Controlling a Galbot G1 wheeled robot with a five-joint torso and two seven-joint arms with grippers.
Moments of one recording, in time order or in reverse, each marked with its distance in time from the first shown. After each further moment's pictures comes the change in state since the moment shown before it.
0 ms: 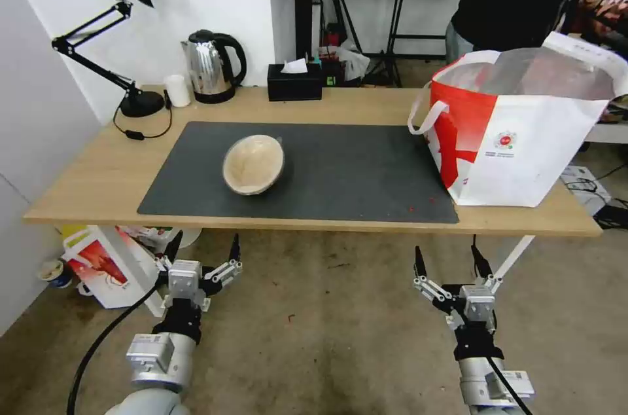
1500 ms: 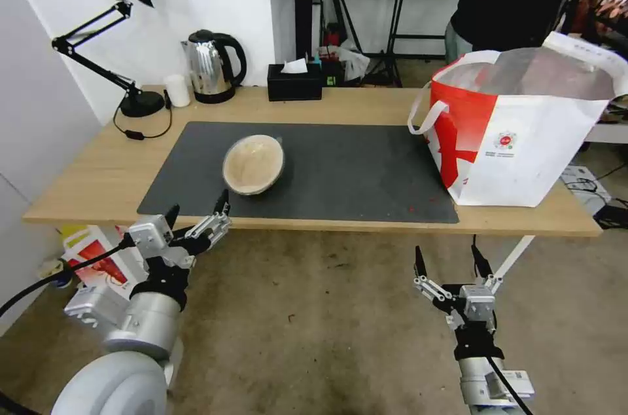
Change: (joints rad) left arm -0.163 0.054 -0.024 -0.204 -0.823 0.369 -0.299; right arm 0.000 0.000 0.001 0.001 0.000 0.000 0.000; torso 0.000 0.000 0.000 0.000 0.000
